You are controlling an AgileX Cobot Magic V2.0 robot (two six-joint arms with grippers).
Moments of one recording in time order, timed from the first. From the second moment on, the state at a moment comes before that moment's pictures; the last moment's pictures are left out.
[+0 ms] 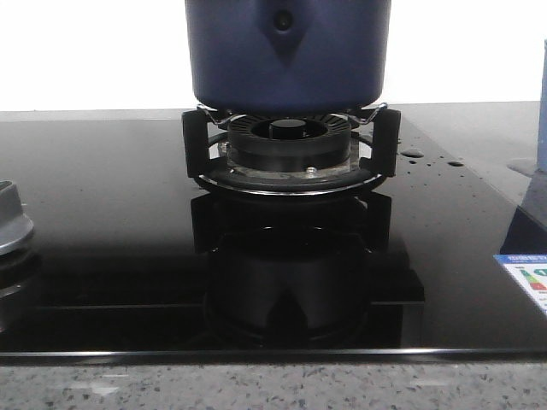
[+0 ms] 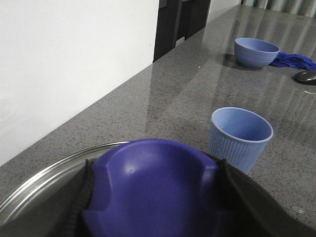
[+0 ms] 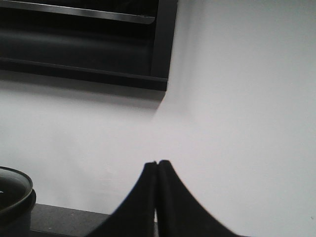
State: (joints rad) left arm -0.40 1.71 -1.39 -1.61 0.79 1.65; right arm -0.17 0.46 -0.50 -0.87 -0.26 0.76
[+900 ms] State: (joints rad) left arm -0.40 1.74 -1.40 -1.62 0.80 1.66; right arm -0.17 0.46 -0.50 -0.87 -0.26 0.77
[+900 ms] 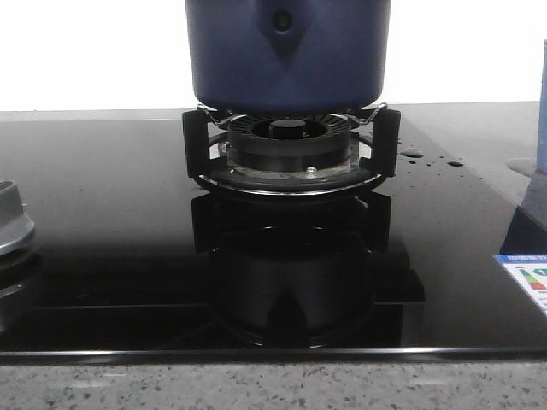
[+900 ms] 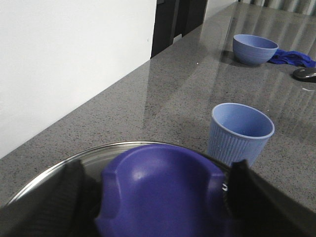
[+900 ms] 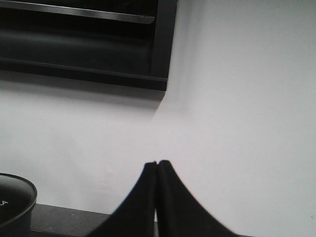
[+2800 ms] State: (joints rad) left arm -0.06 0.43 -0.38 -1.28 0.51 1.27; right arm 0.12 0.46 -0.29 -0.90 -0.37 0.77
